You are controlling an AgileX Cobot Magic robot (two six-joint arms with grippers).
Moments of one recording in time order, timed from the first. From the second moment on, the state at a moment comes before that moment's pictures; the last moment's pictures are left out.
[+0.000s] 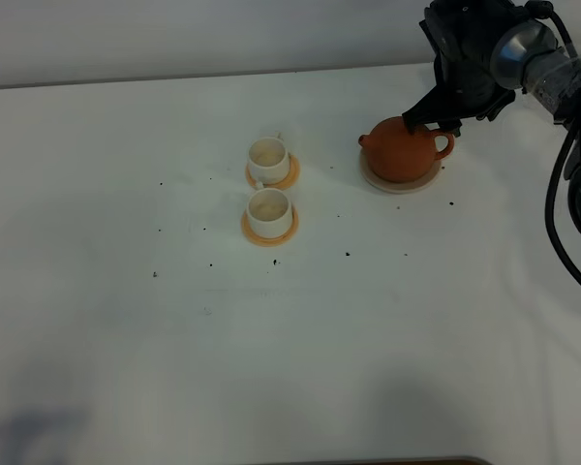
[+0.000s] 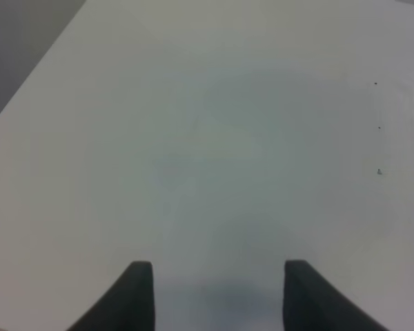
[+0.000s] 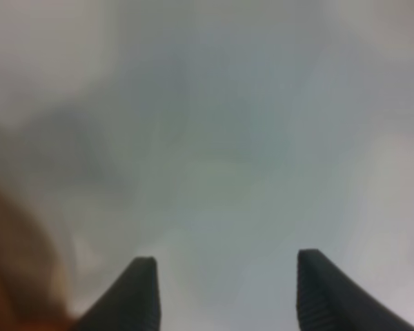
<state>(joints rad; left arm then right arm) 0.15 -0.01 -0.51 0.12 1.08 -0.13 0.47 2.53 -2.26 -0.35 1.15 0.07</state>
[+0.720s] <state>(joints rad) 0.15 -0.01 -0.51 0.12 1.08 -0.13 0.47 2.50 -2.26 -0.38 1.12 0.07</state>
